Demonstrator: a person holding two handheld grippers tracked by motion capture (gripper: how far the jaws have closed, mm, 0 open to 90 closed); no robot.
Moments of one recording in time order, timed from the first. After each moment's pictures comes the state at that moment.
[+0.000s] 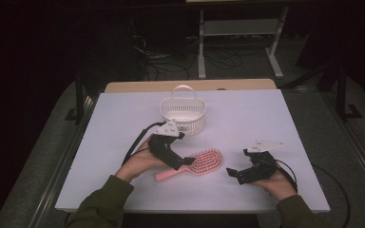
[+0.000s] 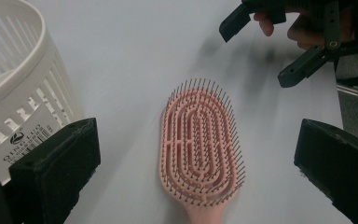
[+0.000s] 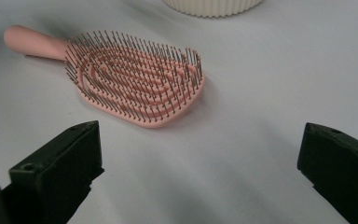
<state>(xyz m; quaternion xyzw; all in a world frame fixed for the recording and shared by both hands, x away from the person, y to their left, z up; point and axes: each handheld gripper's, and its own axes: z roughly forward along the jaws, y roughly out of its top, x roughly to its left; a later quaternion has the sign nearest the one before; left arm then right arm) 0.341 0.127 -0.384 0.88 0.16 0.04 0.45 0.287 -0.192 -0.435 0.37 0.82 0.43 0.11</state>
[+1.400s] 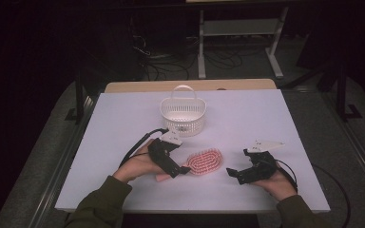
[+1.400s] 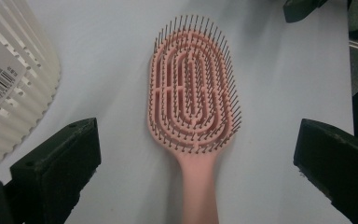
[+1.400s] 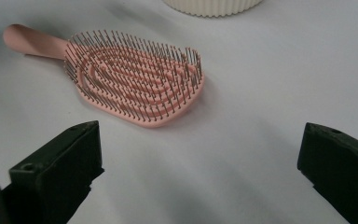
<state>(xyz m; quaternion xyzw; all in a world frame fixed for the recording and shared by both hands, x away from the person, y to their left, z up) 0.334 0.127 -0.398 0.92 0.15 0.02 0.37 0.287 -0.192 -0.435 0.37 0.82 0.43 0.11</state>
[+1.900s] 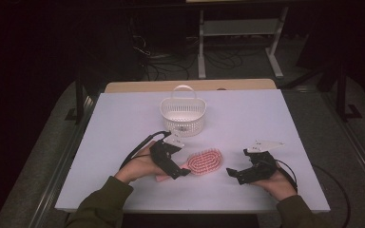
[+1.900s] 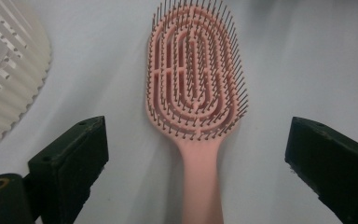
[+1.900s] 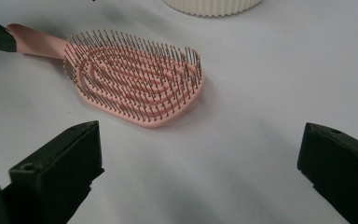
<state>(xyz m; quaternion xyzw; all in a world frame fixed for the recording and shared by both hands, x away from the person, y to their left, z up) 0.333 0.122 -0.406 0.93 0.15 0.02 0.33 0.287 -0.192 -0.435 0.37 0.82 0.43 0.11</state>
